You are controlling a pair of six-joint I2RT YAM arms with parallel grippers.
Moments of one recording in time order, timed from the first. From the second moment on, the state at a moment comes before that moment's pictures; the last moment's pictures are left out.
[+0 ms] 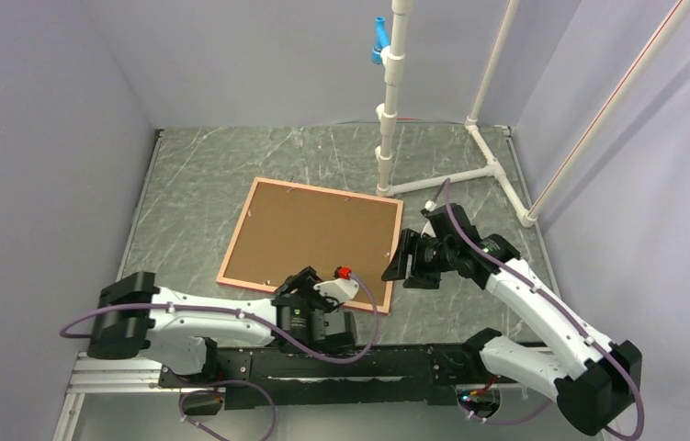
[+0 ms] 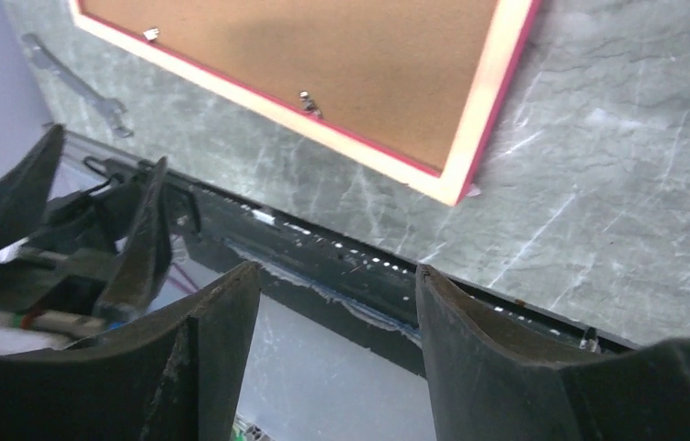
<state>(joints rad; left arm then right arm) -1.49 1.42 0.93 -0.86 -1.04 -0.54 0.52 0.97 0.84 -0.81 -0.34 0.76</state>
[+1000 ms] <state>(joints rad) -1.10 0.93 0.61 -0.33 -0.18 -0.30 0.66 1.55 0.82 -0.59 -0.14 0.77</state>
